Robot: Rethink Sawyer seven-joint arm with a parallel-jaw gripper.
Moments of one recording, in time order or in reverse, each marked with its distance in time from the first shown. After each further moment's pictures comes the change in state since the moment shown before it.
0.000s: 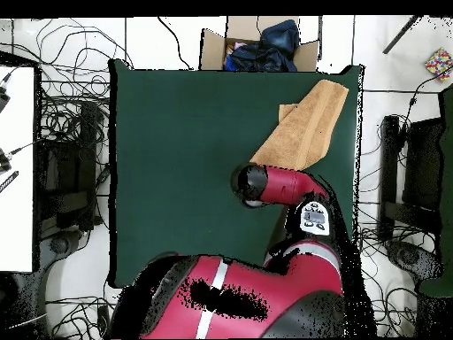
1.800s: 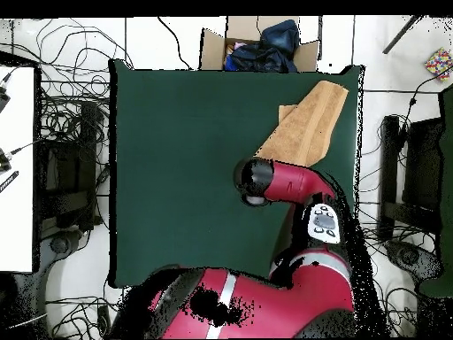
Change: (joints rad) arm -0.012 -0.093 0.010 0.037 0.037 0.102 0.000
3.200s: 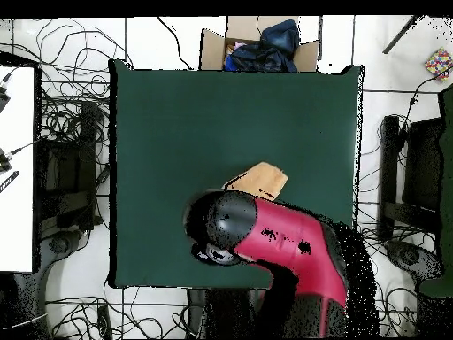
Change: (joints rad) arm 0.150 -0.599 -0.102 0.276 0.135 0.512 0.000
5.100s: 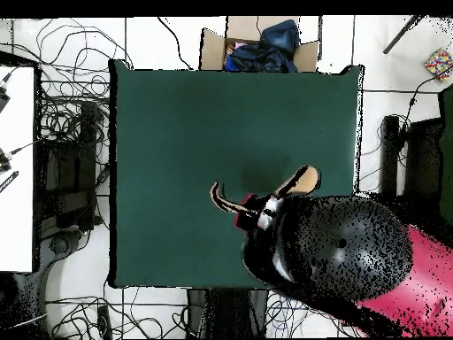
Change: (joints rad) arm -0.148 -0.170 0.021 -0.213 0.062 0.142 0.000
